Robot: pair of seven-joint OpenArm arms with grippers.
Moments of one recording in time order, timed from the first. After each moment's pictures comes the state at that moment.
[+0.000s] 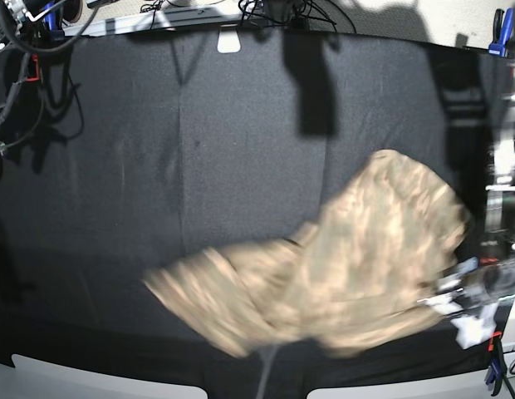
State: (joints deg) left arm -52.7 -23.6 13.2 16.9 -39.8 -28.5 37.3; right arm -4.6 15.4 62.5 108.2 45.8 38.0 -68.2
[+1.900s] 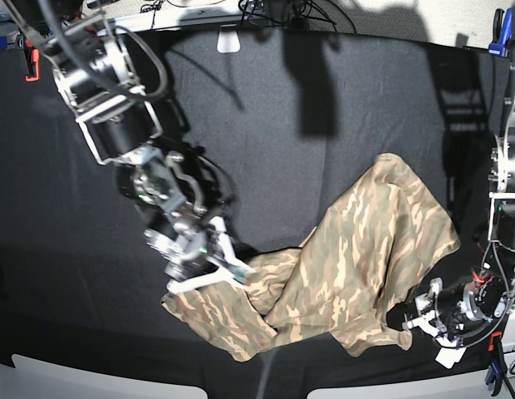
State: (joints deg) left arm -54.2 -19.9 13.3 19.0 -56.9 -39.7 47.4; right arm 28.9 8.9 -27.9 55.9 -28.2 20.4 -23.5
